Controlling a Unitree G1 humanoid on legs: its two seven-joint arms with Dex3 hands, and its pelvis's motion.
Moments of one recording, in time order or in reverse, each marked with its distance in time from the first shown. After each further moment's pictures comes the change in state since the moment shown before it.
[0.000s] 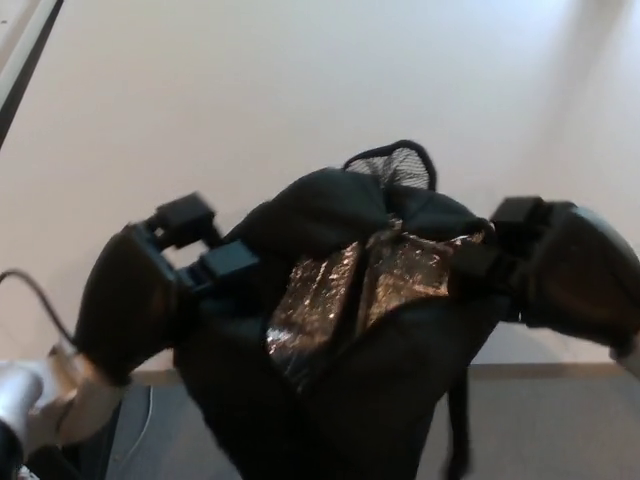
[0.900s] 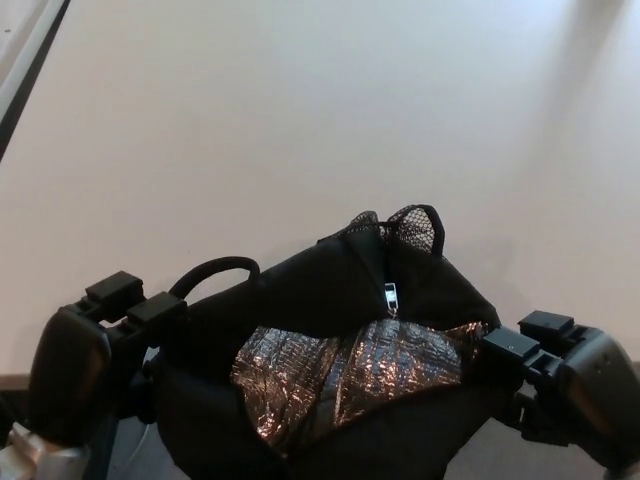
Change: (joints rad) left_arm 0.135 -0.030 0.101 0.154 -0.091 -0.115 -0.005; right_arm 0.218 0.151 -0.080 0.213 0.118 -0.106 -0.093
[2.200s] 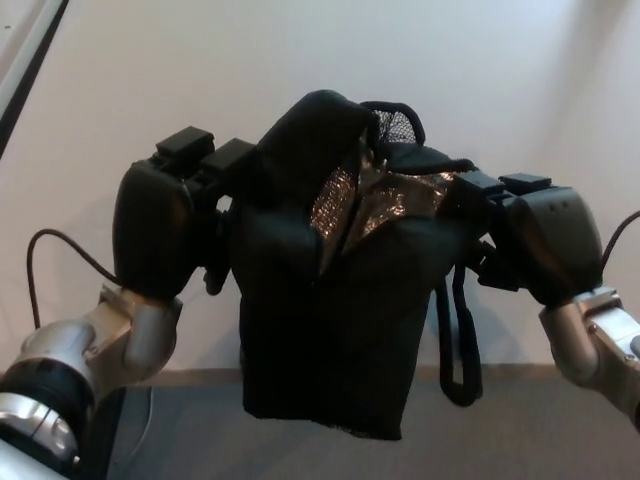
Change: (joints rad) left_arm -0.338 -0.189 0.055 0.059 -0.086 0.130 -0.128; right_arm -0.448 0.213 -0.081 0.378 0.138 0.193 0.183
